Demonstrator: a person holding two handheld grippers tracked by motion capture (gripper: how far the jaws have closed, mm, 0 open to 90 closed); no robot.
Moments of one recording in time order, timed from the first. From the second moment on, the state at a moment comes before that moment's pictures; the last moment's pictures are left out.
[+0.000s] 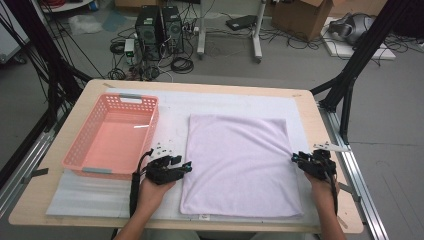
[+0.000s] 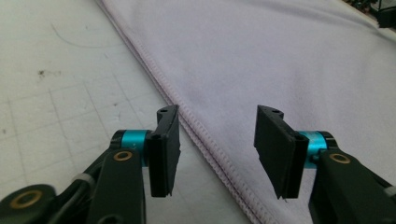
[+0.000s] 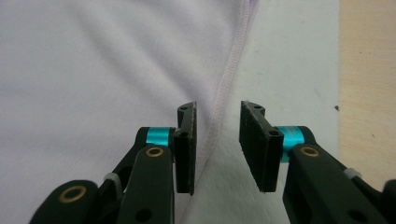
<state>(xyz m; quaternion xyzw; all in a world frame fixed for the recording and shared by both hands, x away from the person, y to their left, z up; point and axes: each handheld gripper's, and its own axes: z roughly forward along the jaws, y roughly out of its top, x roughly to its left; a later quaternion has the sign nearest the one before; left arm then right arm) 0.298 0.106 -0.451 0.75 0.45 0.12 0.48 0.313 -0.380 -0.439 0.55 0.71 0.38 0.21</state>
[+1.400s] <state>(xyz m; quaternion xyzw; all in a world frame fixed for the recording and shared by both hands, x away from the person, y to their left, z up) 0.285 0.105 -0.439 0.73 0.39 0.14 0.54 0.212 -0.388 -0.427 0.45 0.76 0.41 0.20</state>
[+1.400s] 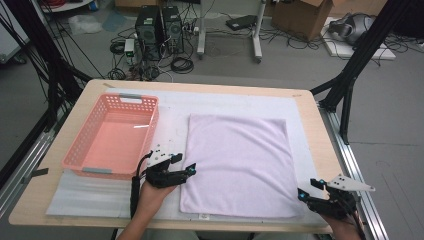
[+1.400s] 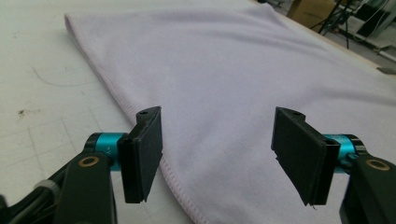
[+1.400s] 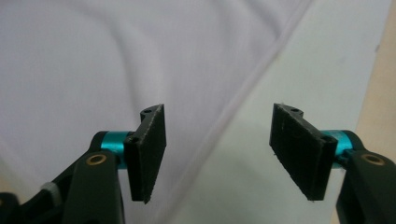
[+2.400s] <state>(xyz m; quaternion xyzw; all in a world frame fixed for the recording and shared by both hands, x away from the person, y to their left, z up) 0.290 0.109 -0.434 0.72 0.37 0.19 0.55 0.253 -0.378 -0.423 0.44 0.75 0.43 0.23</state>
